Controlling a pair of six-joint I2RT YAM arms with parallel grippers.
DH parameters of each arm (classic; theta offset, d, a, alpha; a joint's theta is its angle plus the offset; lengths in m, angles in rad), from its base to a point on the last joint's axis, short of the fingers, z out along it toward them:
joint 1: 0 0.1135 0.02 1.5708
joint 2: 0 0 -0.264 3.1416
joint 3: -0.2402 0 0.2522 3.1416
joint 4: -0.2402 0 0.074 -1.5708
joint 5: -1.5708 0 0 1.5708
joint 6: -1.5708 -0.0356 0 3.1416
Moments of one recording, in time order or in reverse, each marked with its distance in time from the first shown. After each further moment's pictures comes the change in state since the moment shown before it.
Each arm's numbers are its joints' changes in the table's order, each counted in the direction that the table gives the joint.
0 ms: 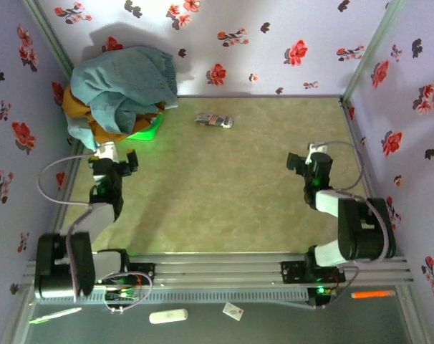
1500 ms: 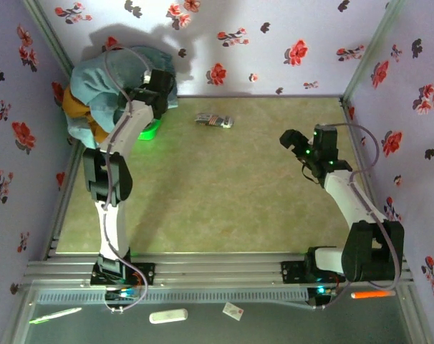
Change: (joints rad) left arm -0.290 -0.978 -1.611 -1.310 0.614 -0.079; right arm 0.003 0.115 -0.359 -0.673 0.347 -0.607
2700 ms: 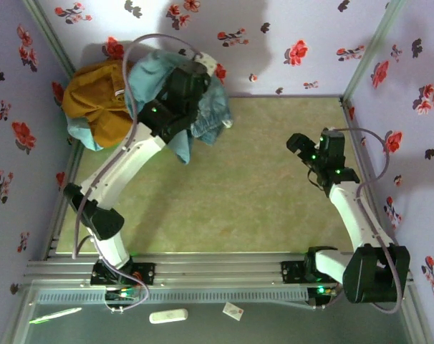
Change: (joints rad) left arm -0.497 0.338 -0.061 0.239 0.027 -0.453; right arm -0.024 0.151 0.039 -0.080 -0.072 0.022
